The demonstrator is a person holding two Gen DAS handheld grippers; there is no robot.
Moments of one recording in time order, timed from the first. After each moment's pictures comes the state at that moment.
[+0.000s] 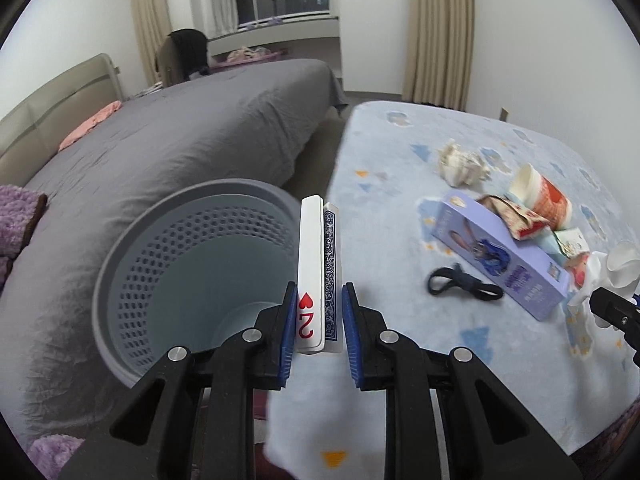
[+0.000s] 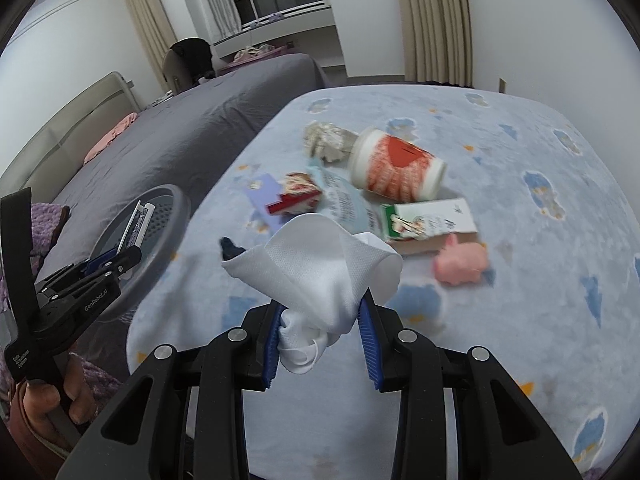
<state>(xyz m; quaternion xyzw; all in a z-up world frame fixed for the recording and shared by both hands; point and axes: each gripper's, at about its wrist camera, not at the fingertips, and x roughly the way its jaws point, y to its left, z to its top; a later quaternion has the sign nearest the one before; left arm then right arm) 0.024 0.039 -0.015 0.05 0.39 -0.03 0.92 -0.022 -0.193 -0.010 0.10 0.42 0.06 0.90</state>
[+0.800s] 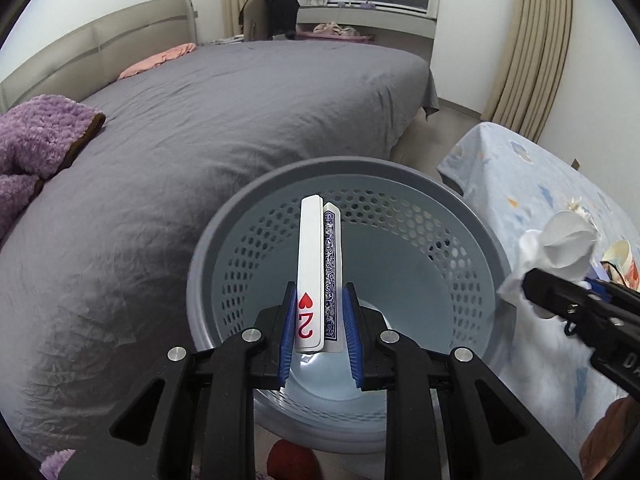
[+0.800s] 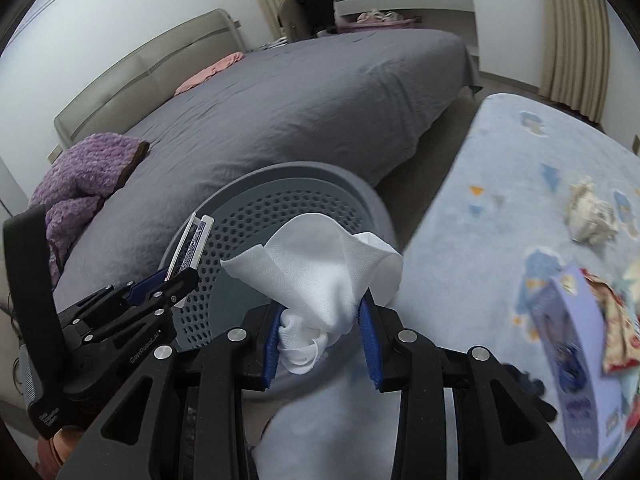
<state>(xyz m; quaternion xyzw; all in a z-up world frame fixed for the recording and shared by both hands) 0.058 0.186 -0.032 -0.04 0.41 0.08 0.91 0.105 0.010 -0.021 0.03 0.45 0.25 0.86</state>
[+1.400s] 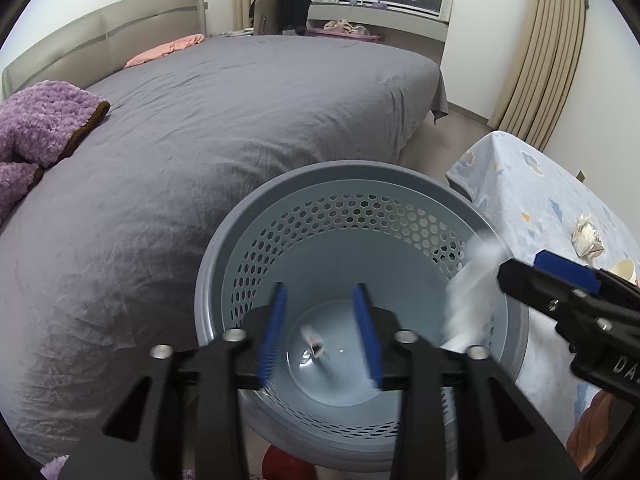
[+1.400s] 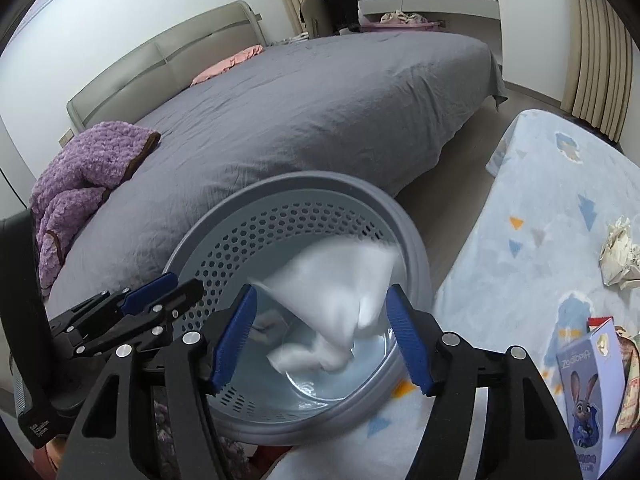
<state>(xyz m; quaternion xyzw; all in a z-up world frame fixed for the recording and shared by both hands) 0.070 0.202 -0.035 -0.06 0.42 0.09 0.90 0.125 0.031 -0.022 0.01 0.44 0.26 0.86</state>
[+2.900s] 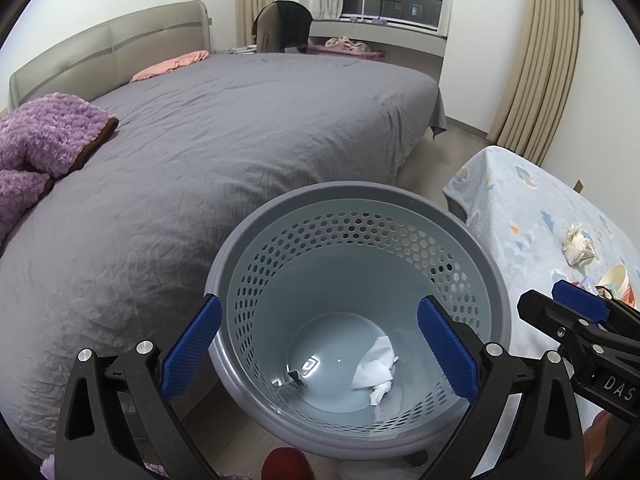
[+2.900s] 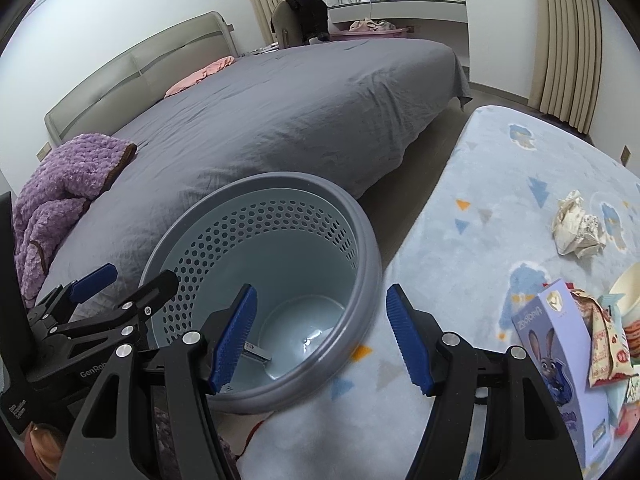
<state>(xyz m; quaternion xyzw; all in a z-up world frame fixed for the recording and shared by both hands) 0.055 0.192 -0.017 -0.06 0.39 0.09 0.92 0.099 0.001 -0.014 0.02 0.43 0.21 0.88</state>
